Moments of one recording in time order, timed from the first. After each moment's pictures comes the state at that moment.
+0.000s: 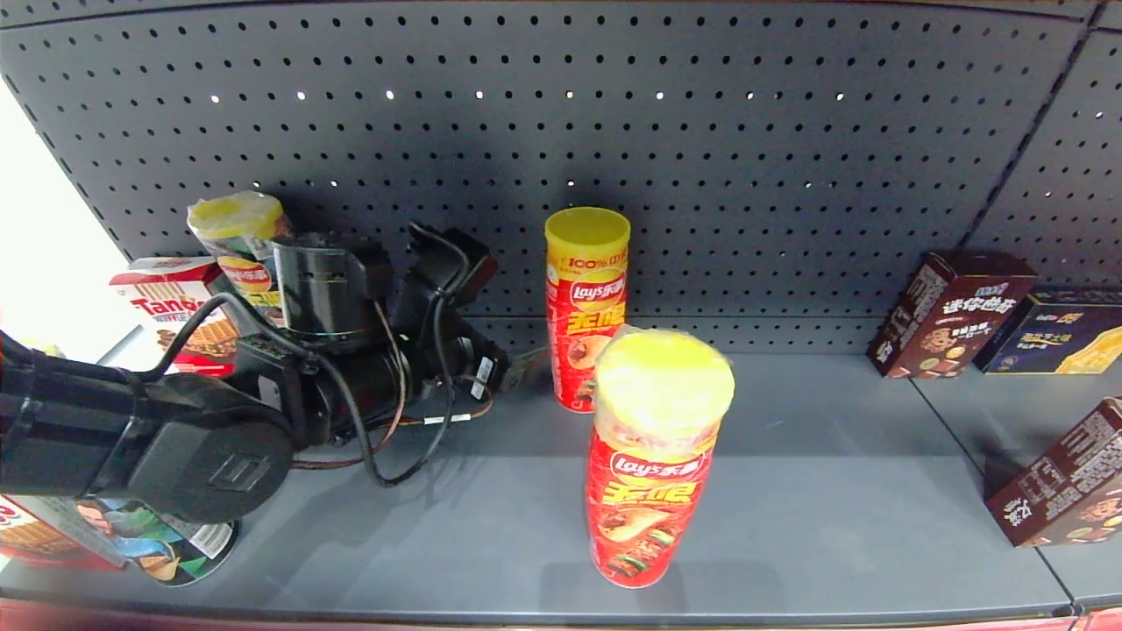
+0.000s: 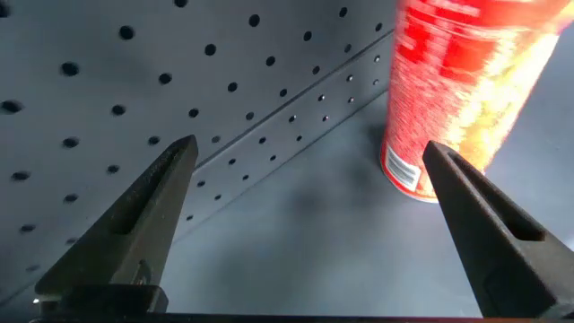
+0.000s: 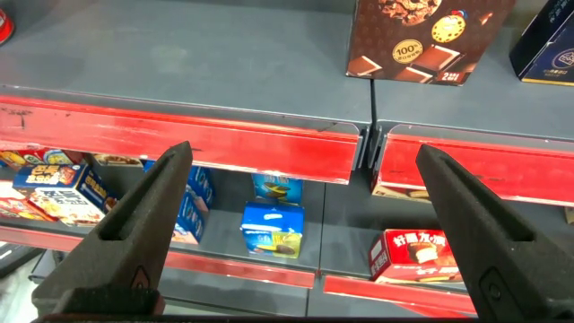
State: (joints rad) left arm -0.45 1.82 -0.94 -0.67 -0.04 0.31; right arm 0.13 0.10 0.00 0.00 -0.01 -0.02
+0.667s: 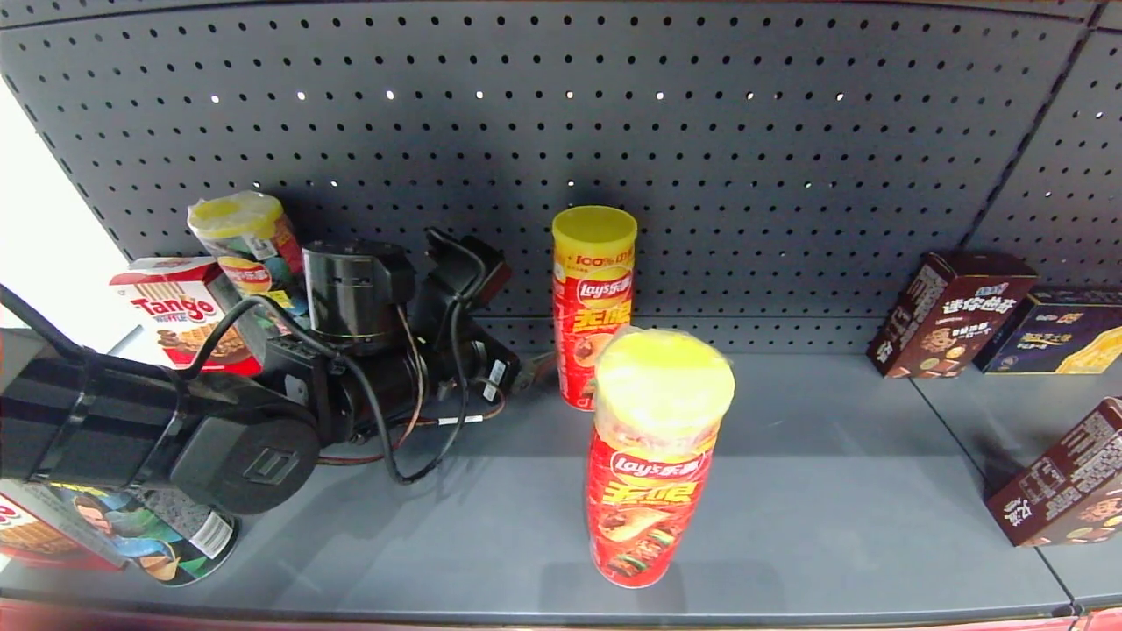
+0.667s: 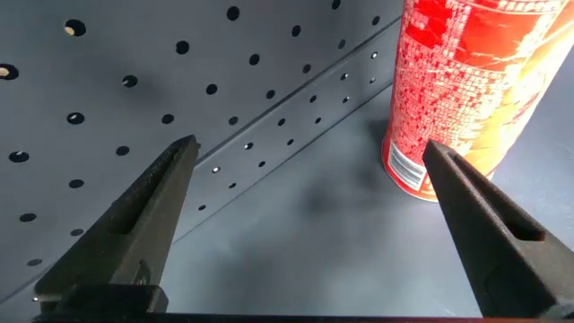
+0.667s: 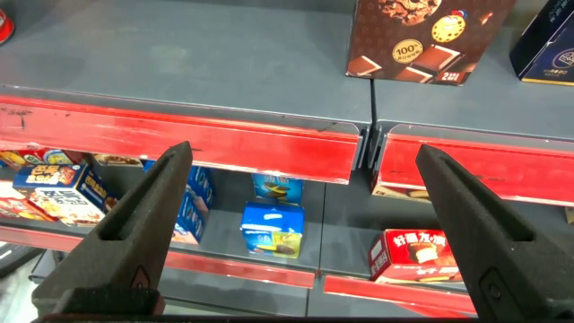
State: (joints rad) left arm -0.46 1.86 -0.97 -0.67 -0.04 0.31; right arm 0.13 0.10 0.00 0.00 -0.01 -0.02
